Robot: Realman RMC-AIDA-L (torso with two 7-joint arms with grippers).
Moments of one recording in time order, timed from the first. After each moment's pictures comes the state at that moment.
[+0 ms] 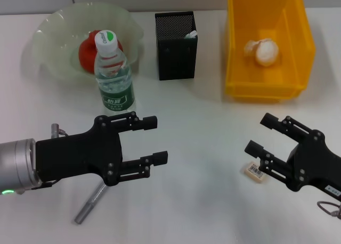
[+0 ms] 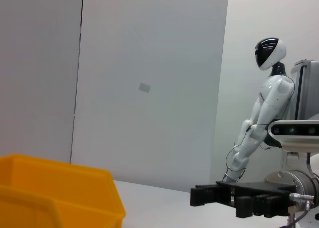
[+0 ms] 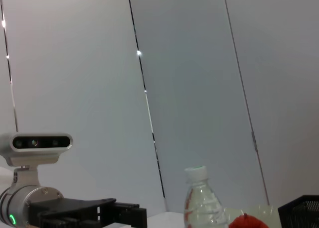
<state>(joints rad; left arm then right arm) -0.32 -2.07 1.12 0.61 1.55 1.68 -1.04 0.17 2.08 -1.18 -0.30 -1.17 -1.68 0.72</state>
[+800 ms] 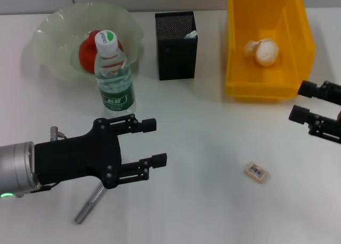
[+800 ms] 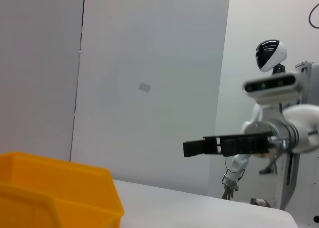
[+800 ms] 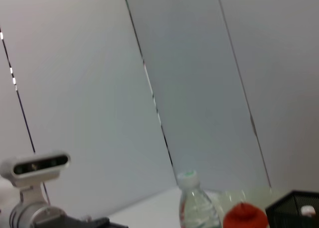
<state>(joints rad) -0.31 -2.07 1.12 0.61 1.55 1.68 -1.05 0.12 2.08 -0.87 -0.94 -1.54 -1.74 1.41</state>
